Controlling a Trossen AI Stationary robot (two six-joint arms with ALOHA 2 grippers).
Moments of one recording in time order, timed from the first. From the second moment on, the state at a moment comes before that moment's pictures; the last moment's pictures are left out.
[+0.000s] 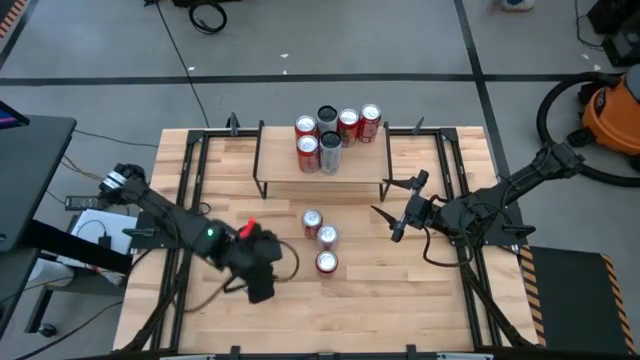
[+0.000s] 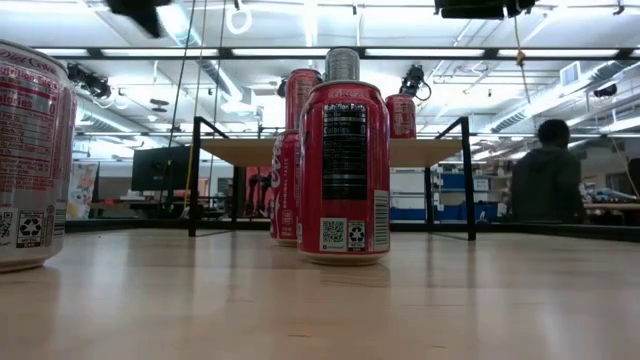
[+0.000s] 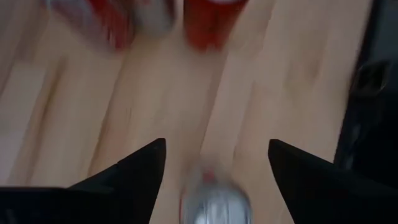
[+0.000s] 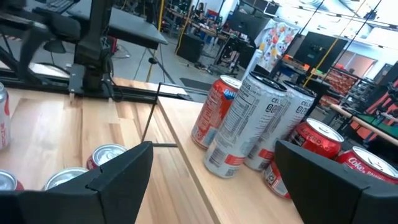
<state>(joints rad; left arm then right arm) -0.55 1.51 1.37 -1.01 -0.25 -0.80 0.47 0.95 0.63 0.16 0.97 -0.22</state>
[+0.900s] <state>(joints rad) -0.82 1.59 1.42 -1.30 -0.16 -1.43 0.47 0.95 0.63 0.32 0.92 -0.38</state>
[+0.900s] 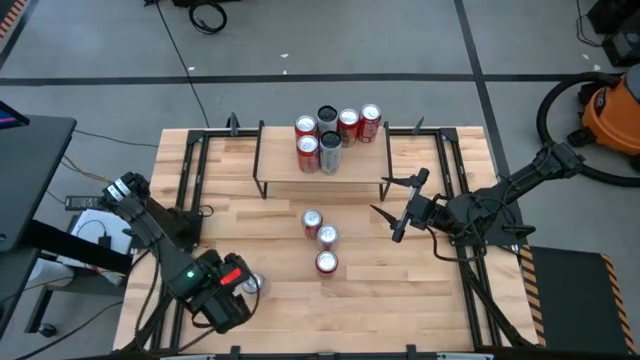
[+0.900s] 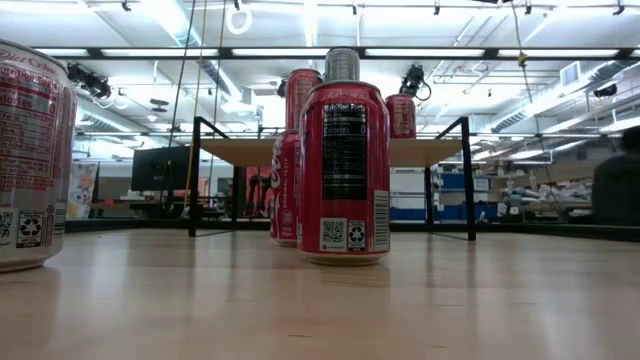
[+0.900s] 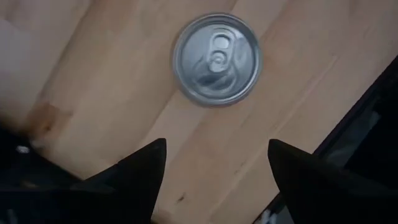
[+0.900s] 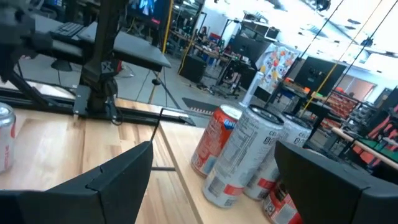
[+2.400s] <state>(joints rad) -0.80 1.77 1.30 -1.57 -0.40 -1.65 0.35 0.95 0.63 0.44 0.78 -0.49</state>
